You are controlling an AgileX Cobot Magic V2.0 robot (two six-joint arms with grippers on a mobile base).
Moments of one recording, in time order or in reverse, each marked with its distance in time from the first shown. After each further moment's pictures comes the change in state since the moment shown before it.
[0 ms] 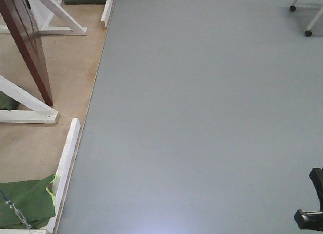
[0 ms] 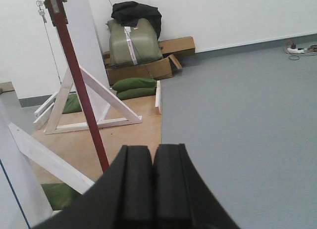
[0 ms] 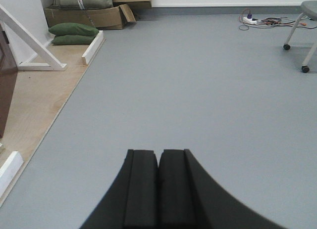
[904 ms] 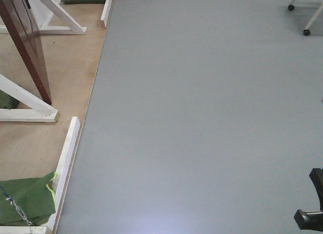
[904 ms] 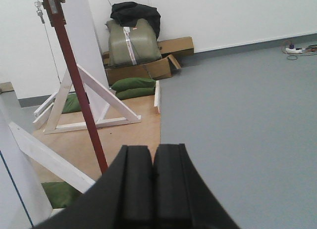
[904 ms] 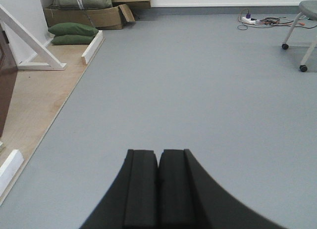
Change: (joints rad) left arm 0.000 0.000 0.000 0.000 0.000 0.001; right arm 0.000 0.000 0.000 0.000 0.000 0.000
